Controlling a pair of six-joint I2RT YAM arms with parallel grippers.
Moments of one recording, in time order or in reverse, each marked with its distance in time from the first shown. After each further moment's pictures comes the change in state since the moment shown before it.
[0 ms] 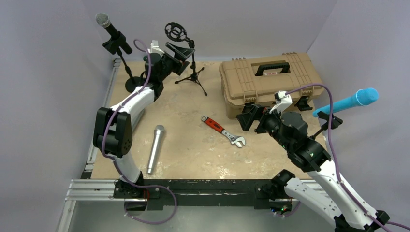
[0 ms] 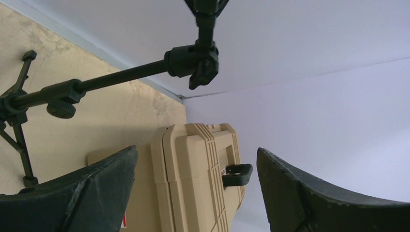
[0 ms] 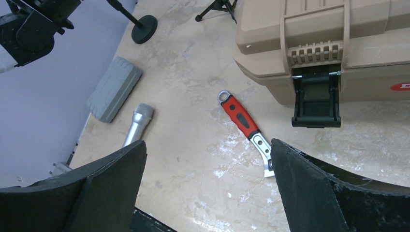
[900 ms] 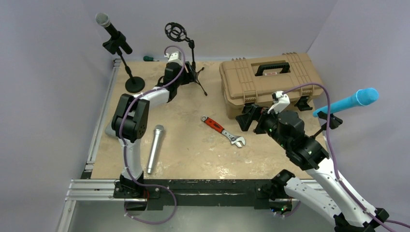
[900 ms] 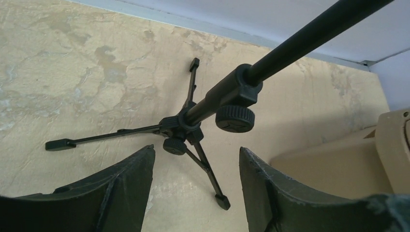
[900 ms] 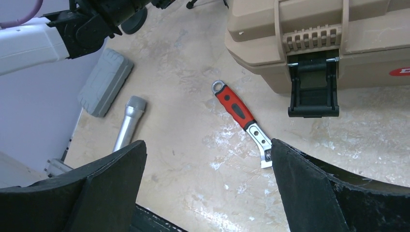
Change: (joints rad) left arm -0.074 0.279 0.077 -0.075 -0.264 0.736; right arm 0.000 0.020 0.002 -0.028 0.003 0.018
